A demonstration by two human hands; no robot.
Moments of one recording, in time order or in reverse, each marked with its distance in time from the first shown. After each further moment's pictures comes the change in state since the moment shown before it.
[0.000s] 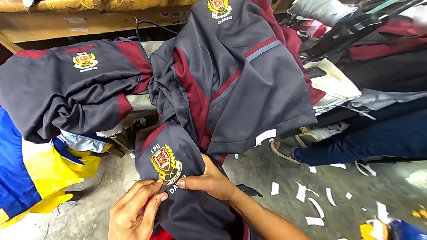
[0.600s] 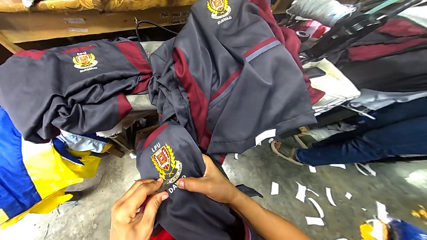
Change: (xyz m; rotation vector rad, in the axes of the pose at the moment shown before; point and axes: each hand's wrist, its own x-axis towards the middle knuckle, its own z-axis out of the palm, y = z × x) left_hand -0.001 0.001 0.003 -0.068 0.015 -0.068; right_hand -0.002 -0.005 0.005 -0.088 0.031 -0.023
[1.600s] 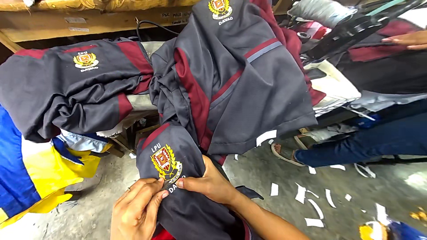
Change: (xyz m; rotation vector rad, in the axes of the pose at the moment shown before) left_hand 0.004 -0.001 0.000 0.169 -0.015 0.085; right_hand 0.000 0.001 0.002 -0.030 0.031 0.027
